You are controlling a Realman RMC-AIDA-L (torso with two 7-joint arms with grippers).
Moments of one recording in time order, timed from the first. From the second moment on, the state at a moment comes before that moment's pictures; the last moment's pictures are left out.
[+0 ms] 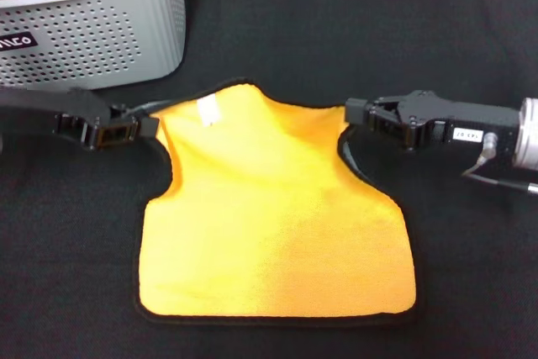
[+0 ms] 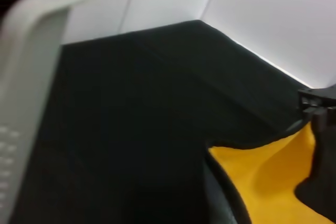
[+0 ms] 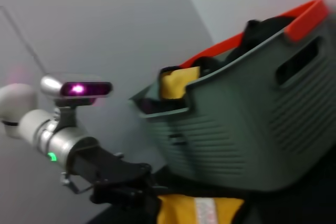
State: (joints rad) left arm -0.58 -1.86 0.74 0.61 2.09 1.64 -1.69; right arm 0.66 2.01 -1.21 -0.36 1.78 1.42 -1.69
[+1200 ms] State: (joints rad) left arm -0.67 -1.93 0.75 0.60 2.16 1.41 -1.77; right arm 0.67 1.99 -1.15 -0.45 1.66 1.18 -1.68
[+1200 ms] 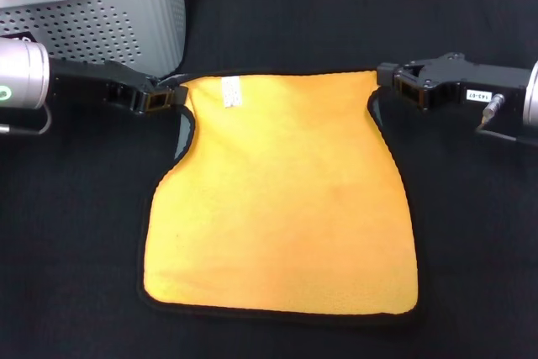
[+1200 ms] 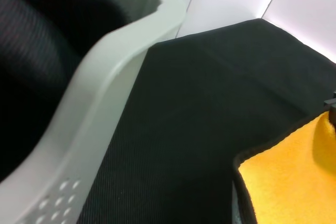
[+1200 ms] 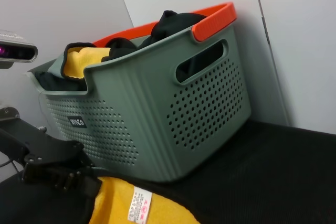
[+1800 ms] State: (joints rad) left arm -0.66 -1.94 0.74 0.61 2.16 1.36 -1.76; right arm 0.66 2.01 -1.15 -0.46 1.66 1.01 -1.68
